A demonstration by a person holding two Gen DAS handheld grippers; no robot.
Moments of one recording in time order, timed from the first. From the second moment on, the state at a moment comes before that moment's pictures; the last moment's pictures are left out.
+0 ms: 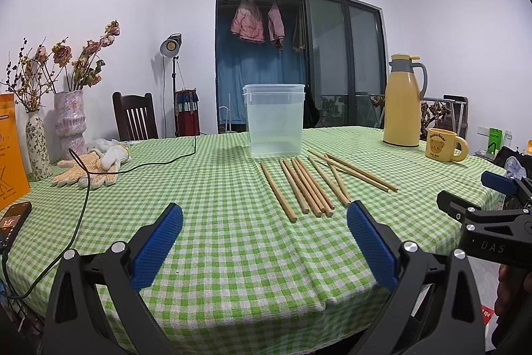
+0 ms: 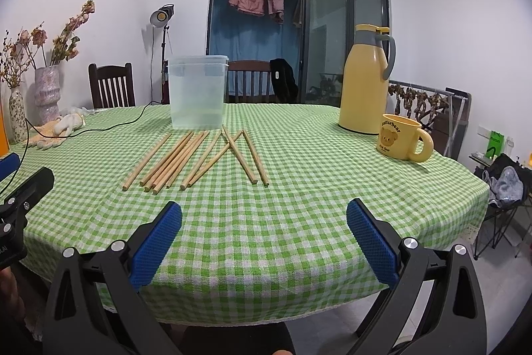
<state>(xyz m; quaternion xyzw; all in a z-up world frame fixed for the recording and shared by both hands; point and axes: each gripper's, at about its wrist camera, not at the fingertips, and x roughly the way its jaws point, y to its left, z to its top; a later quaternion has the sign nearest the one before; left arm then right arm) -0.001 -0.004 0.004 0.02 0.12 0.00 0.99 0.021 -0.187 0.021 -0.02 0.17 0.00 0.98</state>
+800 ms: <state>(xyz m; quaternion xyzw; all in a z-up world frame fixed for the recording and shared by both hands) -0.002 -0.004 0.006 0.02 0.11 0.00 0.99 0.020 -0.187 0.021 -0.02 0.17 0.01 0.98</state>
